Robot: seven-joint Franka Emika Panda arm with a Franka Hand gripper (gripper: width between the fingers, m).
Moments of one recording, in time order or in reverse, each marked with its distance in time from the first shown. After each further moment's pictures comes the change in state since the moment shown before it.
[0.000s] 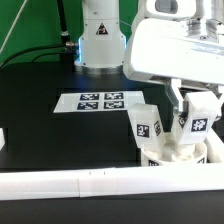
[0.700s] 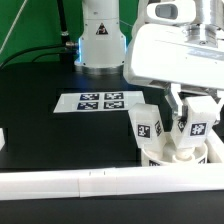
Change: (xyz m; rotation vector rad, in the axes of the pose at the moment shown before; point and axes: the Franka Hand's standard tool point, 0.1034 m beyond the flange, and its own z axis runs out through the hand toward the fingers) arm -0.005 -0.001 0.004 -0.003 -0.002 -0.008
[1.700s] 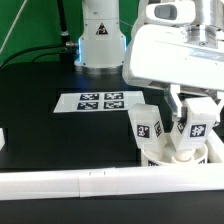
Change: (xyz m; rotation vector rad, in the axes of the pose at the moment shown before) arm 0.003 0.001 0.002 -0.005 0.004 0.008
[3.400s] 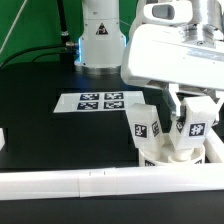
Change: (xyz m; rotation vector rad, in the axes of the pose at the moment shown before) arm 0.013 0.014 -0.005 0.009 0.001 -0.025
